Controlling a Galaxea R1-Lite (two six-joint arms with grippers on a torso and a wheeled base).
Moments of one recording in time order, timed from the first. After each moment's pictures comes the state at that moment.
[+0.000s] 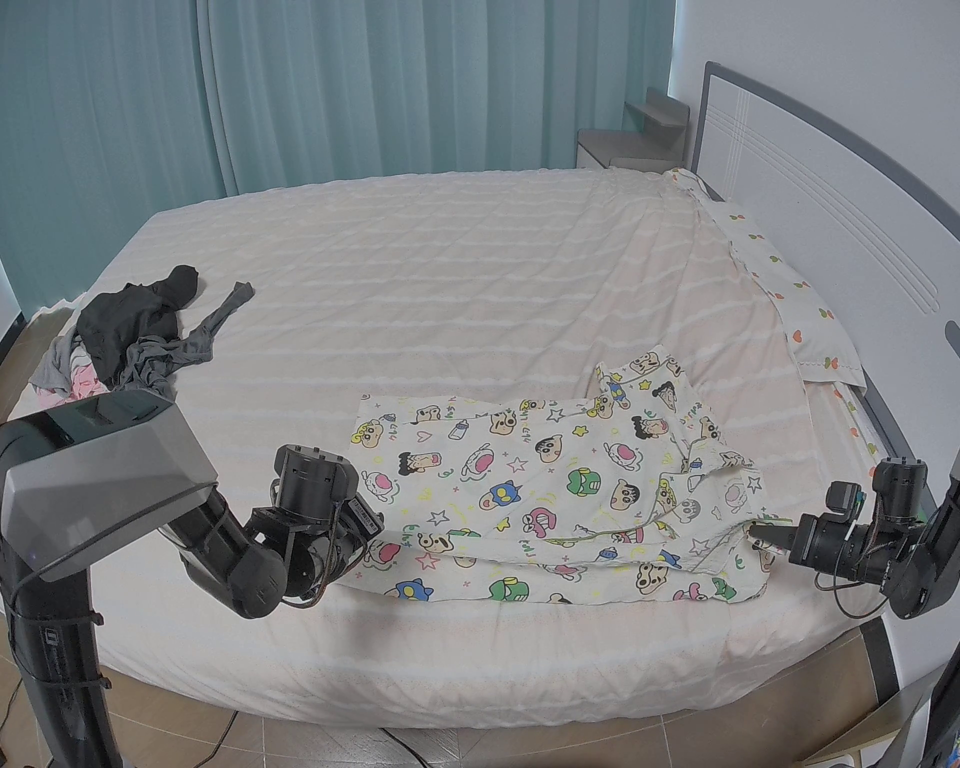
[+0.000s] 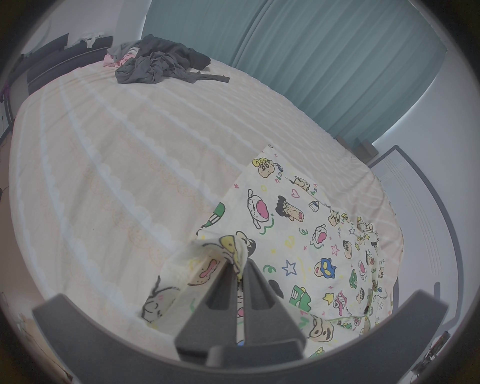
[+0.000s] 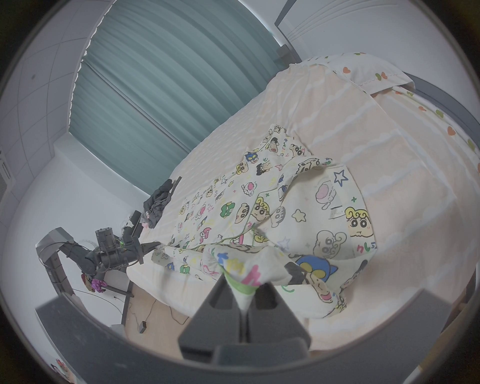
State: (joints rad) left arm -0.40 2.20 -0.82 -0.73 0.28 -0.90; right arm -0.11 2.00 -0.30 -1.18 0.64 0.33
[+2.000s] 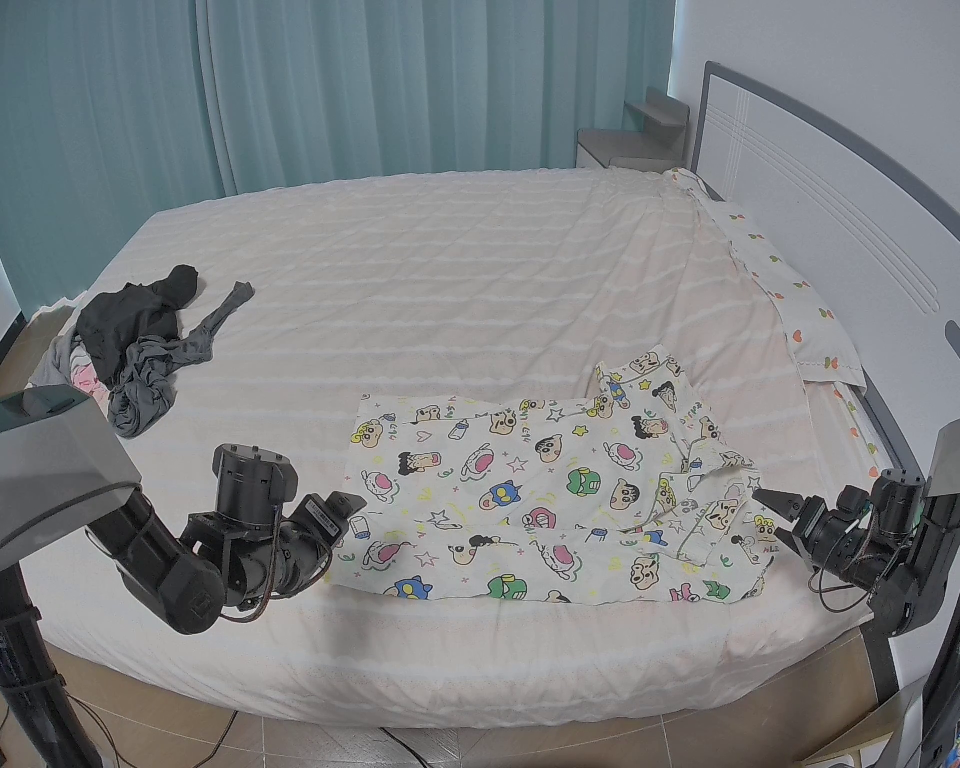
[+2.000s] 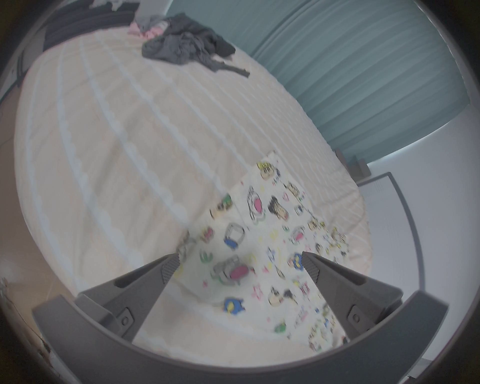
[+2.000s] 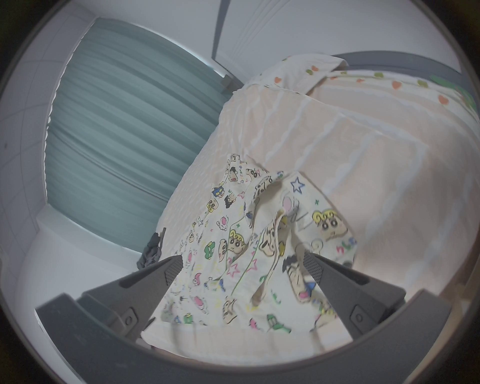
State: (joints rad) left arm -0.35 2.03 -0.62 -0.78 0.09 -1.06; right arm -0.13 2.17 -0.25 -1.55 0.45 0.74
